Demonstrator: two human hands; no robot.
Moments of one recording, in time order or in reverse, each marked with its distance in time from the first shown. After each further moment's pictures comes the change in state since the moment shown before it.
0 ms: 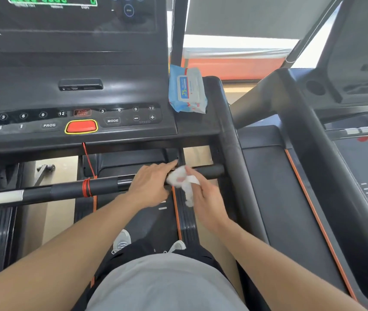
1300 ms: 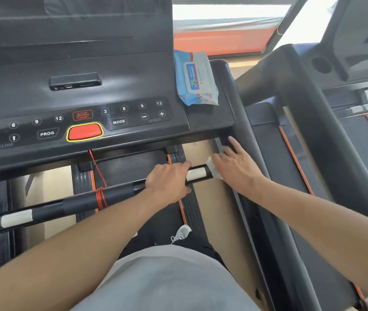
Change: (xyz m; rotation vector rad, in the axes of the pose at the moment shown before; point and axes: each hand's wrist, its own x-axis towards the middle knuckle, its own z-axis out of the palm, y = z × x) left_hand 0.020 -0.008 -0.008 0.230 -0.021 0.103; right_hand 0.080 0.007 -0.043 -1.510 -0.275 -0.245
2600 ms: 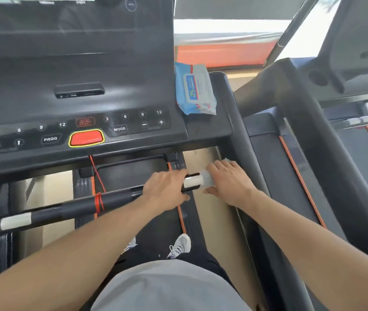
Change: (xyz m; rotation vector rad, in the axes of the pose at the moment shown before) left_hand -0.003 0.000 0.003 -0.125 -0.010 -0.039; right_hand -0.002 -0.013 0.006 0.366 0.054 0.068
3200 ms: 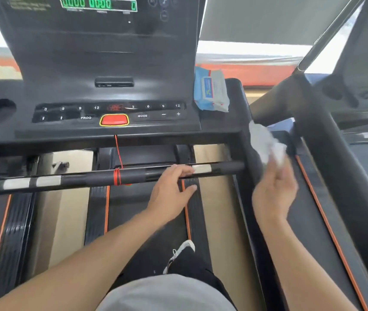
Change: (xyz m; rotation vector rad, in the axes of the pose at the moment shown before) left_hand -0.089 0.031 0.006 -0.742 0.393 -0.156; right_hand -0.100 -0.034 -0.040 1.101 0.975 0.530
